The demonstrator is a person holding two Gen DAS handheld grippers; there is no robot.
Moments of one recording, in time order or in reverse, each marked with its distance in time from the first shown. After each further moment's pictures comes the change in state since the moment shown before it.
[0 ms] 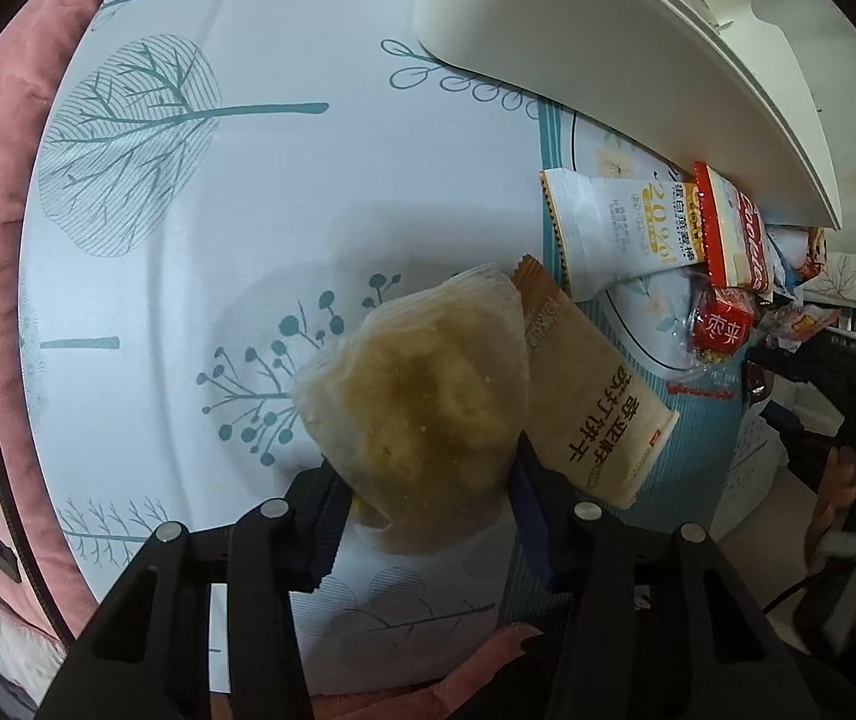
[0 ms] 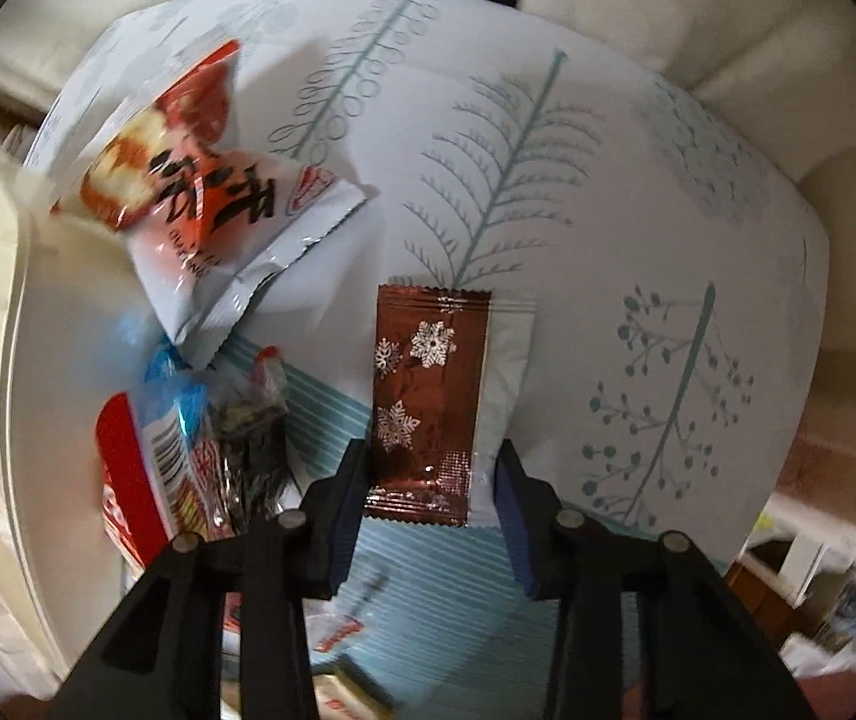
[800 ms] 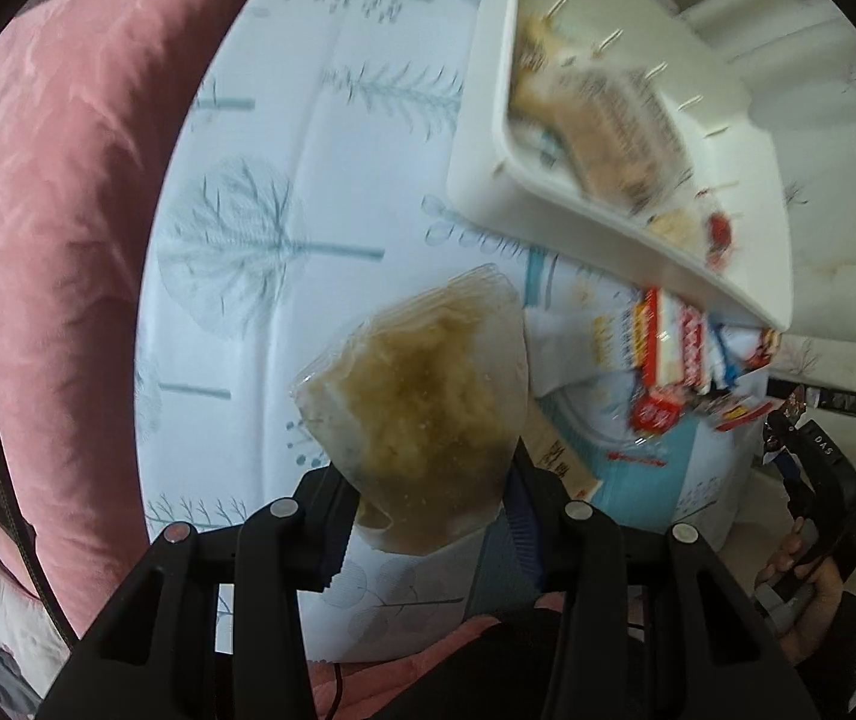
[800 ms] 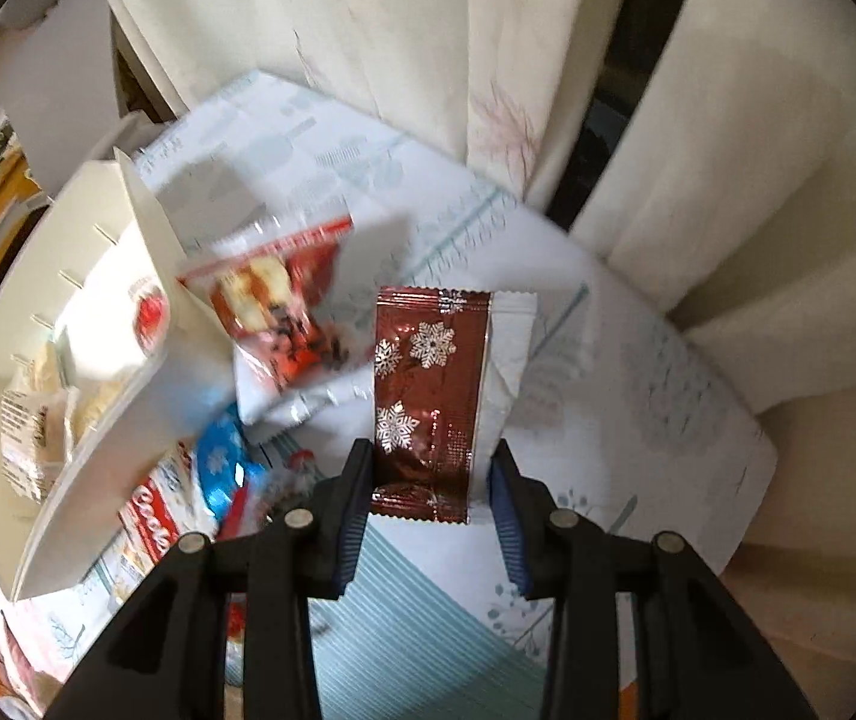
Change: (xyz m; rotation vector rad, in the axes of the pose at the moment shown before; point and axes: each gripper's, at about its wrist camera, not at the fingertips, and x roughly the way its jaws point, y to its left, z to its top) left arm -0.091 0.023 0.009 -0.081 -0.143 -0.020; right arm -0.078 -0.008 0.025 -0.264 -0.306 0.053
